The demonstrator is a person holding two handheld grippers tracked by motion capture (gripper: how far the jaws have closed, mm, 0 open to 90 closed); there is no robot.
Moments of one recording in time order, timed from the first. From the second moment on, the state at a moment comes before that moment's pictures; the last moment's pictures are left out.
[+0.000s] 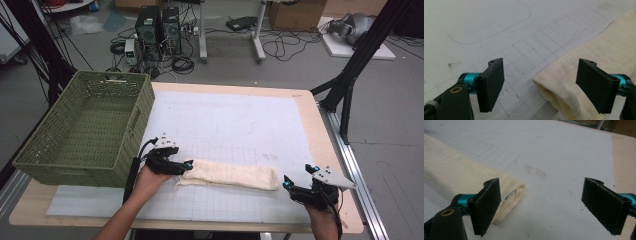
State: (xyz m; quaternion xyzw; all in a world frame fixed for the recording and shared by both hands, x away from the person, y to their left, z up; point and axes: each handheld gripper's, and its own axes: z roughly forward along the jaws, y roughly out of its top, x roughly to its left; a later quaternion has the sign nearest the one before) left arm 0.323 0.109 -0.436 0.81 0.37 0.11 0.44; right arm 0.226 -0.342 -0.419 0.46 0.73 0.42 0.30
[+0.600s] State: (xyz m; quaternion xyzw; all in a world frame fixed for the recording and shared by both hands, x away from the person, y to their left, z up) left arm 0.301 0.091 -0.444 0.83 0.37 0.12 0.39; right arm 0.228 -0.341 -0.423 0.46 0.73 0.41 0.28
